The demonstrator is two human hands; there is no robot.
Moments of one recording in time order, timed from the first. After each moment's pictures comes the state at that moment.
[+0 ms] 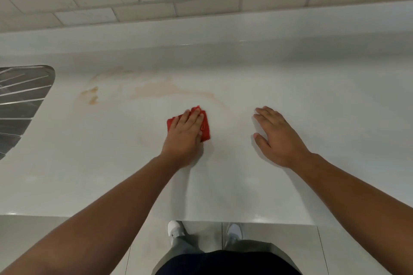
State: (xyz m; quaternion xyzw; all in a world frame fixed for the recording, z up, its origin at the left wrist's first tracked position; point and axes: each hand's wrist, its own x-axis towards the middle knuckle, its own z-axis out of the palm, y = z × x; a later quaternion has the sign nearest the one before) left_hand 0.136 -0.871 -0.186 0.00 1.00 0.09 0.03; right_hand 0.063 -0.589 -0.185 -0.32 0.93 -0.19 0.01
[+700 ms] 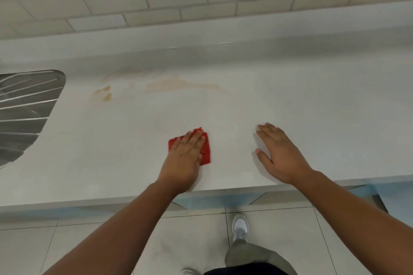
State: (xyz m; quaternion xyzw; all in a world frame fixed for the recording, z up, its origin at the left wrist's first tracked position) left_hand 0.262 -0.905 -0.191 0.09 0.99 0.12 0.03; right_hand 0.193 -0.600 -0.178 -0.28 0.95 -0.17 0.02
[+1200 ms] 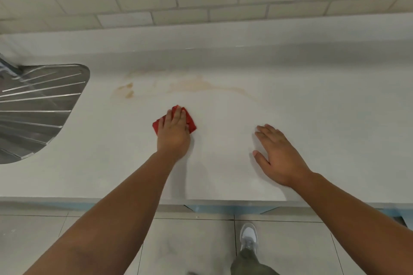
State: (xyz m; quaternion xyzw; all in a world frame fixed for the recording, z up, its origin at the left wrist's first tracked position) left_hand 0.194 -0.985 -0.192 -0.13 0.99 0.11 -0.02; right_hand 0.176 -0.669 -0.180 -0.30 0.94 -0.16 0.04
